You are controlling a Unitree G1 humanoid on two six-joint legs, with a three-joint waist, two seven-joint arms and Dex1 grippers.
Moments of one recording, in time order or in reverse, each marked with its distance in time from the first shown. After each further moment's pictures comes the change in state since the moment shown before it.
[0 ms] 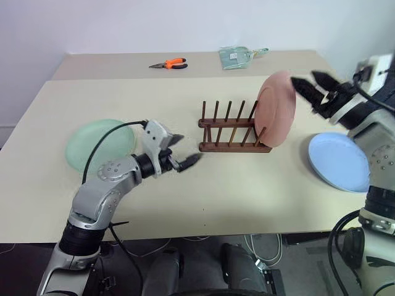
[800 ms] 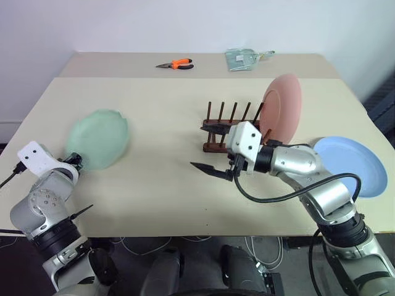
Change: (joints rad) left arm -0.021 -0.158 0.770 0.114 -0.038 0.385 0.591; right arm 0.182 0.110 0.664 -0.408 -0.276 -0.124 0.206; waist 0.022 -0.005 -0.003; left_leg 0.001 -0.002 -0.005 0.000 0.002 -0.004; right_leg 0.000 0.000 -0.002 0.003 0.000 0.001
